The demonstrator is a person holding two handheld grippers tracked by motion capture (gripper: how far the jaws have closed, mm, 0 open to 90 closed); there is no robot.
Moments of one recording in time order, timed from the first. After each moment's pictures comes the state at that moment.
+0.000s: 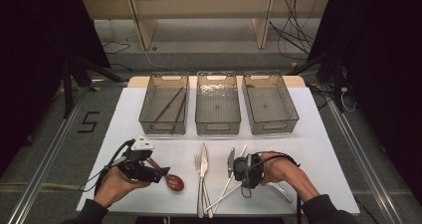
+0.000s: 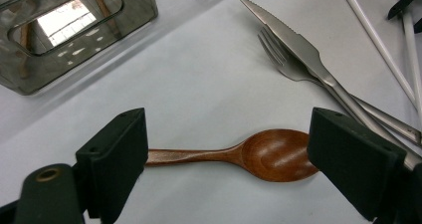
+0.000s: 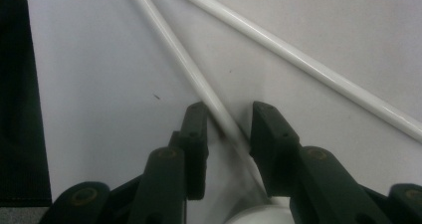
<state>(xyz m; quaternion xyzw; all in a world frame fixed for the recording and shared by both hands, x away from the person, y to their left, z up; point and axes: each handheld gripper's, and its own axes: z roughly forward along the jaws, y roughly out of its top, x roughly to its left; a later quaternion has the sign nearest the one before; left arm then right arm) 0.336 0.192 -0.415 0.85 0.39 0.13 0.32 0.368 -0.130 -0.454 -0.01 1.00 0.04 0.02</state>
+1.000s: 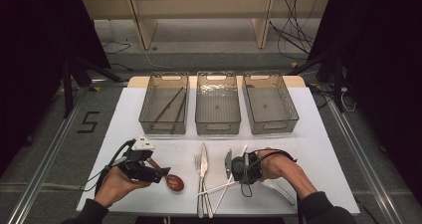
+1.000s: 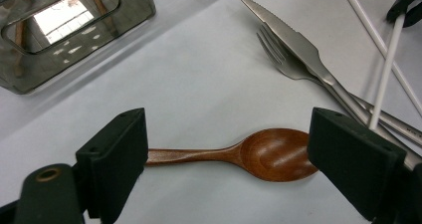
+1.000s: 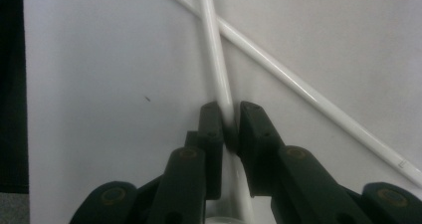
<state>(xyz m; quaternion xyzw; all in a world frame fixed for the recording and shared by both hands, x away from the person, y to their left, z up) 0.337 0.191 -0.416 0.85 0.40 0.12 0.32 0.372 -0.124 -0.453 -0.07 1.00 0.04 0.03</state>
